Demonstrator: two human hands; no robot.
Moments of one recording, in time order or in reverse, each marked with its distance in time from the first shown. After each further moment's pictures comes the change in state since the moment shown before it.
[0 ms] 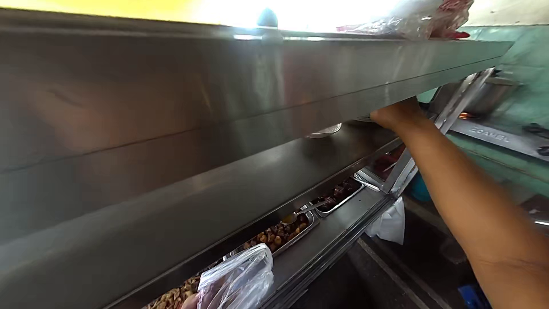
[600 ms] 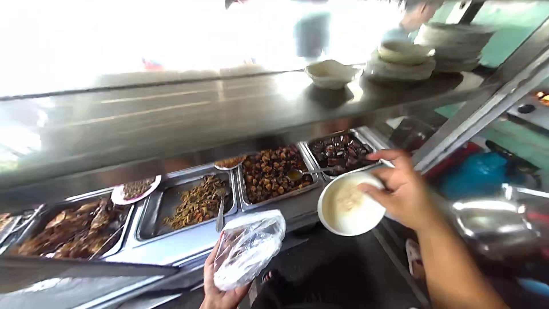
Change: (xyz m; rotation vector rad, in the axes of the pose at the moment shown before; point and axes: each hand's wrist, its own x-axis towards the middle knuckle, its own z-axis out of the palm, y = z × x) left_hand -0.026 -0.126 0.104 -0.047 0.151 0.080; right_hand -0.234 -0.022 0.037 1.315 -0.241 -0.089
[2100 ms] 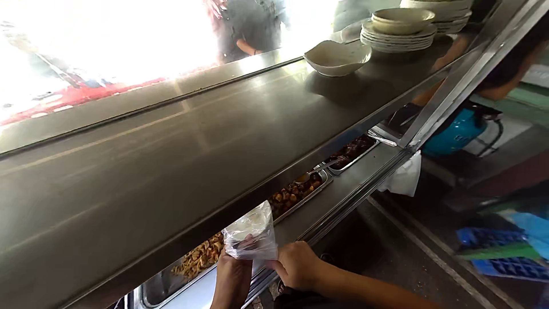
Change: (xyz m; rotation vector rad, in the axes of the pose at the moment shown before) left_hand 0.059 0.096 -0.043 0.920 0.644 0.217; right_hand -0.022 0.006 0.289 -0.193 -0.640 0.283
